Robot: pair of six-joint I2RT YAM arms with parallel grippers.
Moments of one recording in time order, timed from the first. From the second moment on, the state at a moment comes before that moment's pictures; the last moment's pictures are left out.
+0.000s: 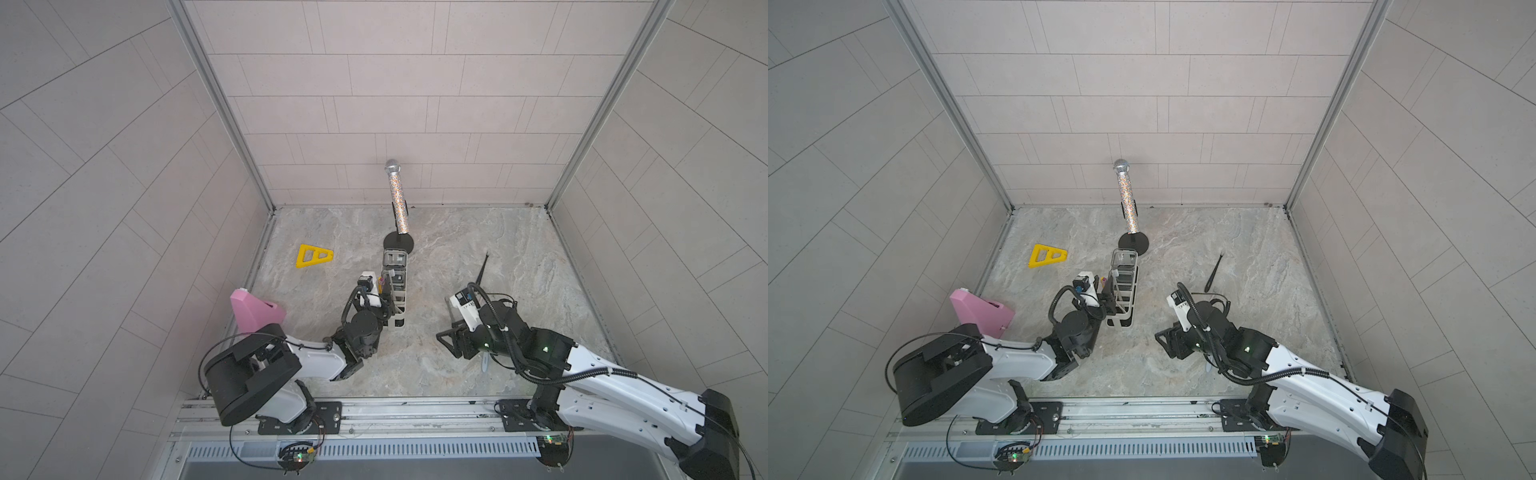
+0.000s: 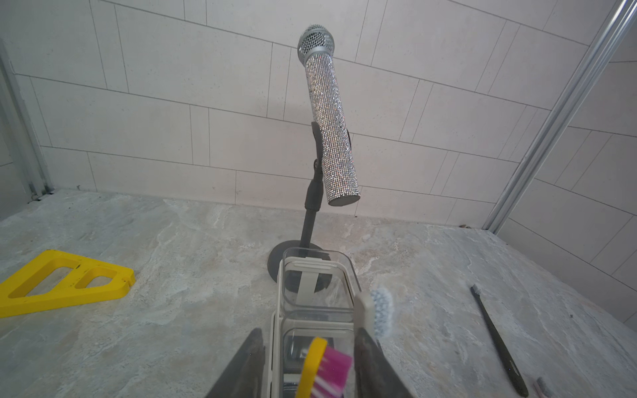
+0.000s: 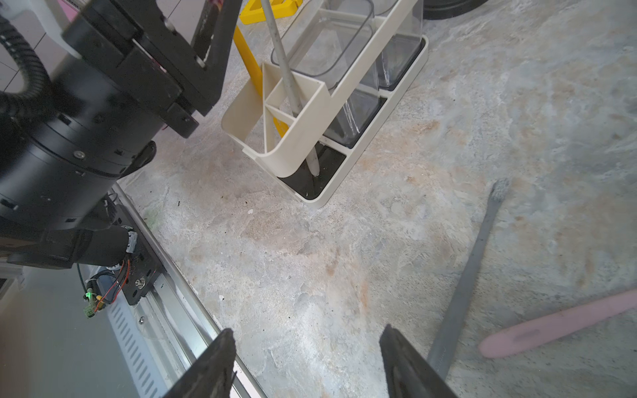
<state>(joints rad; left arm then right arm) -0.92 1.41 0.31 1.11 -0.76 -0.17 0.88 0.83 0.58 -0.41 -0.06 0.47</state>
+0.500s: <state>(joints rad) -0.92 0.97 0.42 0.49 -0.74 -0.37 0.74 0.93 0.59 -0.52 -0.05 0.46</state>
